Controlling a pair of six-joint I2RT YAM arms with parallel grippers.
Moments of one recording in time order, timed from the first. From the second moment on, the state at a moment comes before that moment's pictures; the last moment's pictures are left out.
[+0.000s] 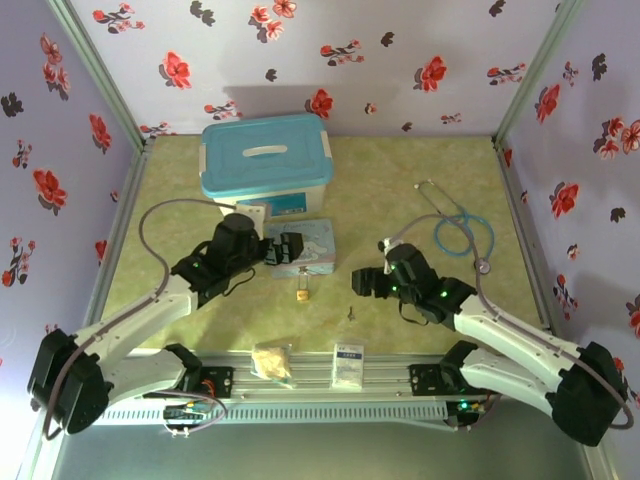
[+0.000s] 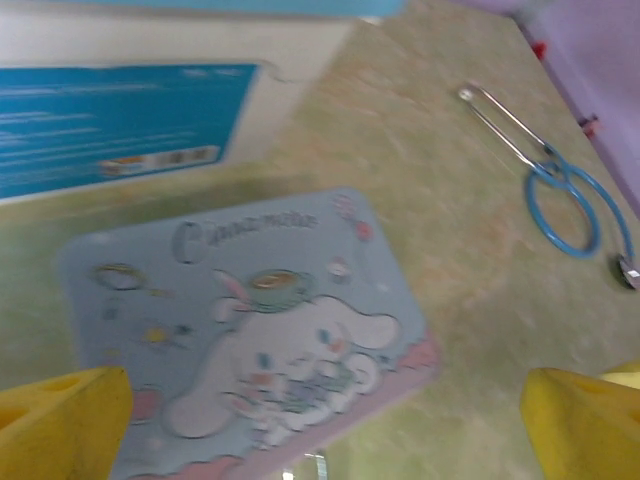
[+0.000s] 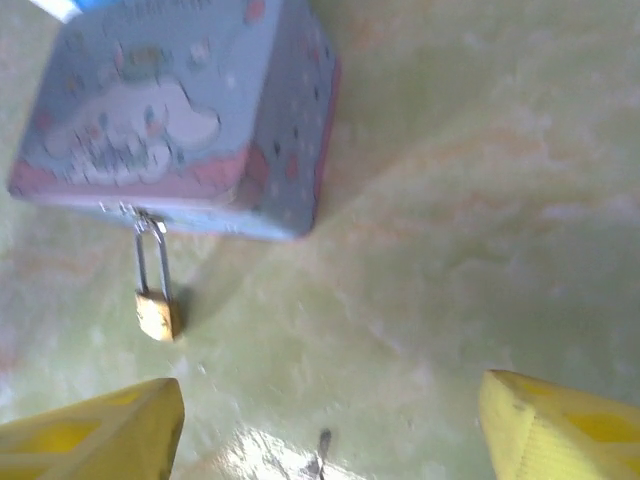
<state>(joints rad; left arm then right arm) -0.72 1.11 0.75 -0.18 -0.02 -0.52 0.79 0.94 0.52 -0.36 0.02 0.60</state>
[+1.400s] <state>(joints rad) -0.87 1.02 0.70 -0.29 -0.13 -0.63 1.25 1.47 0.66 -0.50 0.34 0.96</state>
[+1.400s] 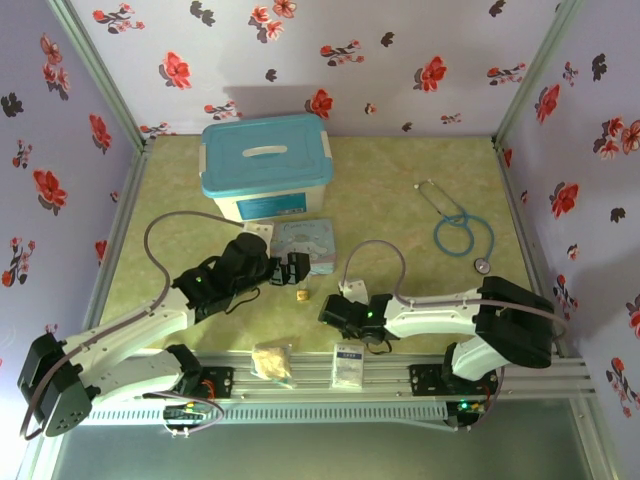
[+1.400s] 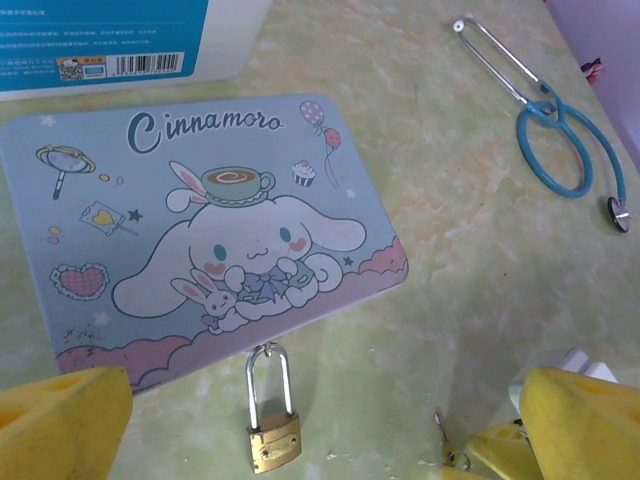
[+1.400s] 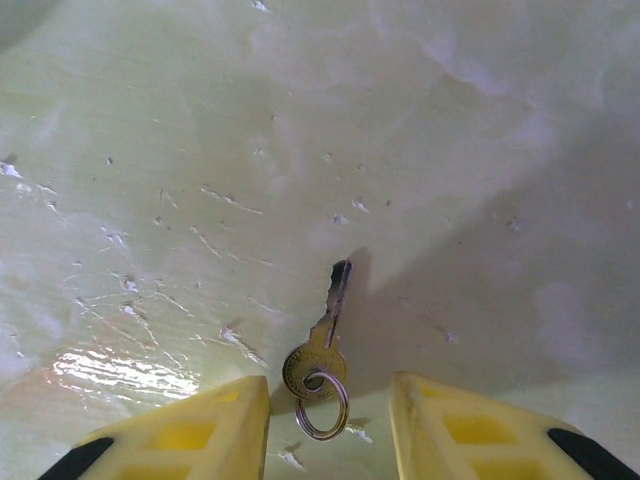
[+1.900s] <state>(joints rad) -0.87 0.97 0.65 -0.30 -0.17 -0.66 1.24 1.39 0.57 -0.39 0.36 0.99</state>
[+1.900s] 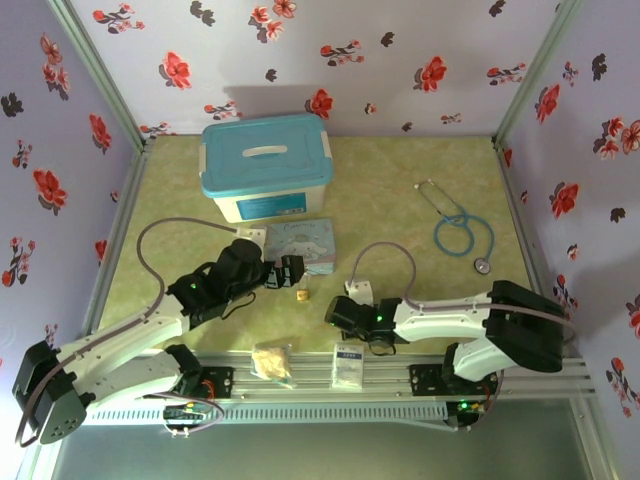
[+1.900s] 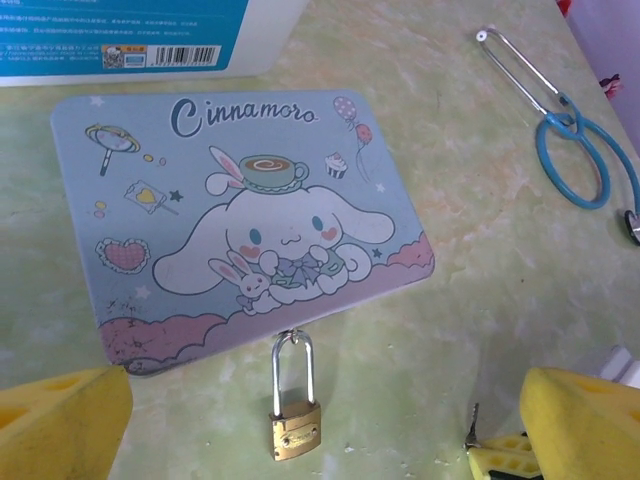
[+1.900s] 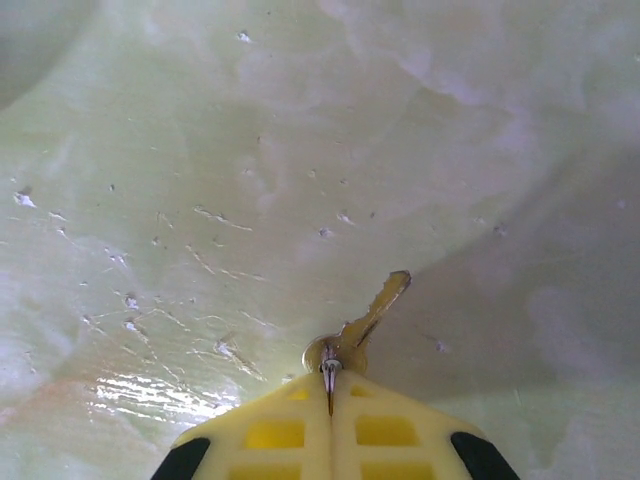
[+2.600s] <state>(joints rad) -0.87 0.92 0.44 0.09 -0.03 -0.70 1.05 0.88 0.39 -0.24 0.11 0.52</state>
